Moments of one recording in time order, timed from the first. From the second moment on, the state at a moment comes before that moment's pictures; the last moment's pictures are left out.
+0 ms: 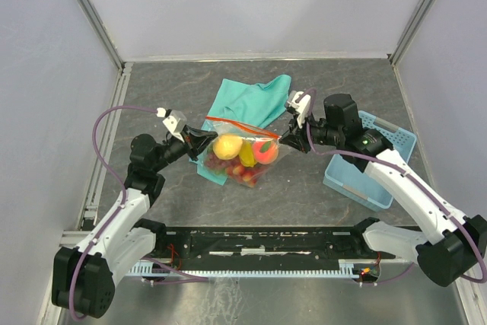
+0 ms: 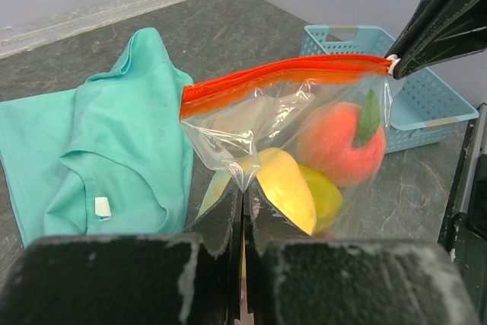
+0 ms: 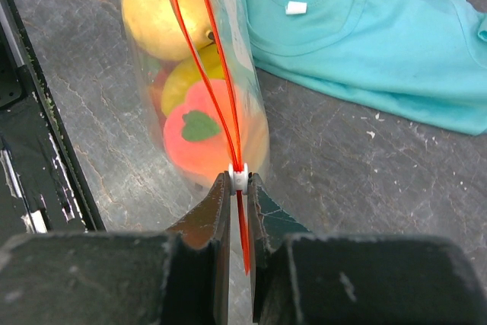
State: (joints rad) left arm -0.23 0.86 0.43 0.50 0.68 -0.19; right arm 0.52 1.12 1.03 -0.44 -0.51 -0.22
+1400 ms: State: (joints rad) left arm -0.22 0.88 0.43 0.51 0.71 -0.19; right arm 0.57 1.38 1.29 -0.44 -0.55 -0.03
